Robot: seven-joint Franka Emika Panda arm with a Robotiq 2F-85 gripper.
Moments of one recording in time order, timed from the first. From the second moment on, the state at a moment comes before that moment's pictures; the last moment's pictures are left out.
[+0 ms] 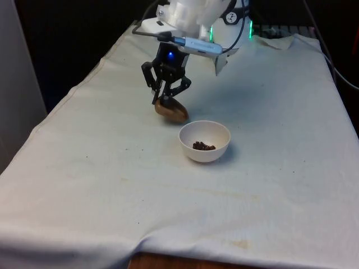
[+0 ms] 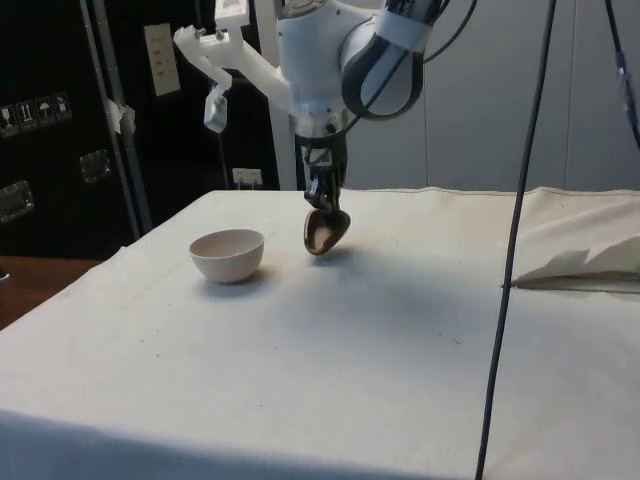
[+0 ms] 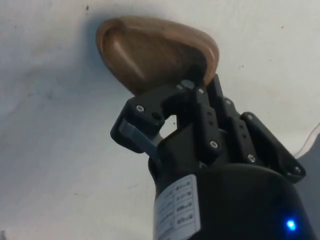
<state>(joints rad) -0.03 0.38 -0.21 -2.25 -0.60 2.72 0.40</state>
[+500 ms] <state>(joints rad) -0.04 0.39 -0.22 -2.24 -0.37 2.73 0.20</state>
